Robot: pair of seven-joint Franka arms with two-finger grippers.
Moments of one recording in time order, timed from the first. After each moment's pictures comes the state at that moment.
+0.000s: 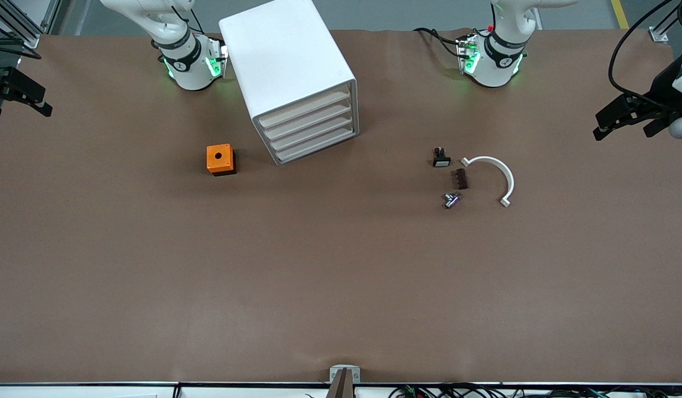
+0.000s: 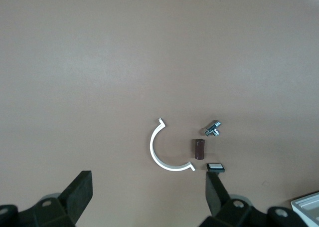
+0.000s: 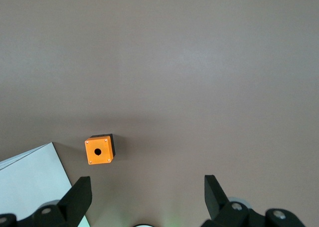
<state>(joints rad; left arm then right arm) -0.01 -0.10 -0.03 -1.66 -0.01 1.61 -0.10 -0.04 -0.17 -0.05 -1.67 0.00 1.49 -0.12</state>
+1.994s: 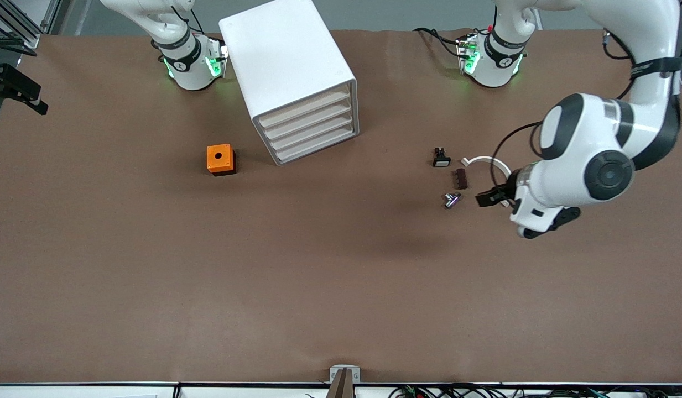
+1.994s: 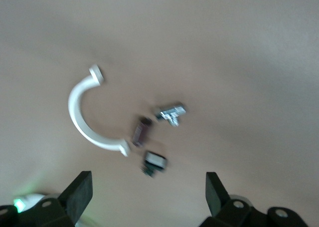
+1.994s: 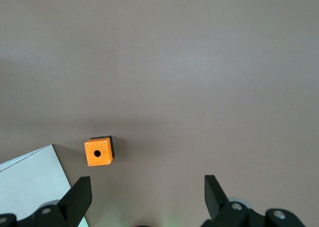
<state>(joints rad) -0.22 0.35 -0.05 -1.61 -0.13 1.65 -0.74 -0.04 -0.18 -0.05 -1.66 0.00 1.50 -0.12</state>
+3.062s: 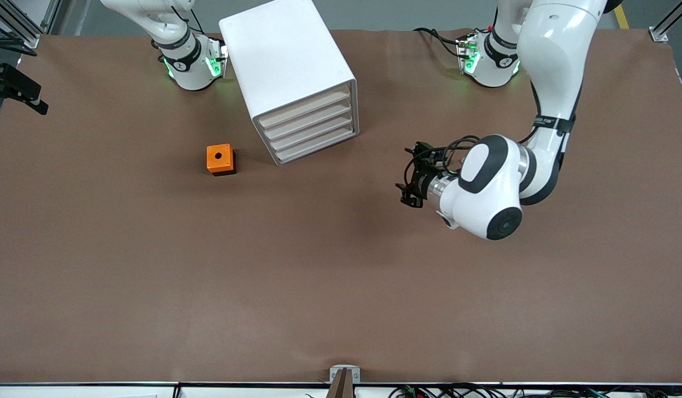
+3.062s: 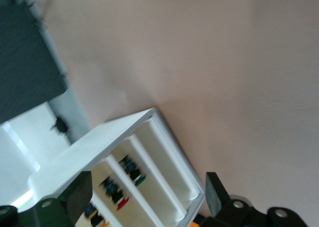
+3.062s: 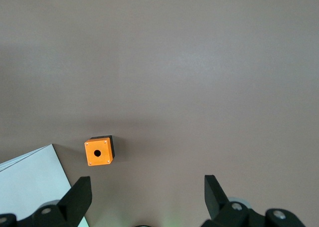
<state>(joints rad) -0.36 0.62 -0.07 -1.43 -0.64 1.46 -1.86 -0.04 -0.18 -0.05 -1.66 0.00 1.50 -0.12</state>
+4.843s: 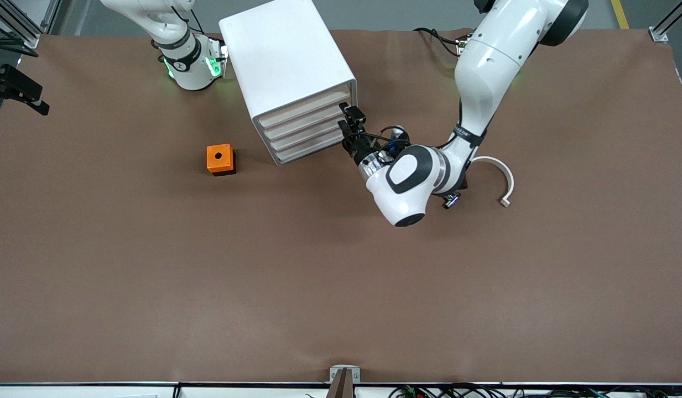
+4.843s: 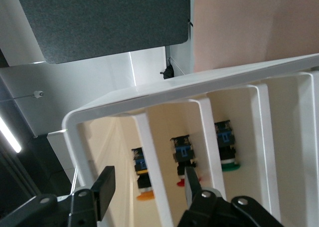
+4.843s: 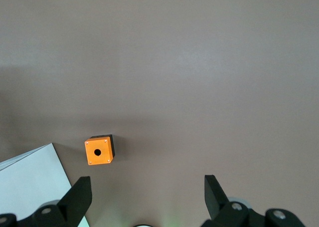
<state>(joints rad) -0.52 0.81 -0.11 -1.42 -1.03 1.31 -2.23 -0.04 -0.17 -0.05 -1.66 0.00 1.49 -0.12</state>
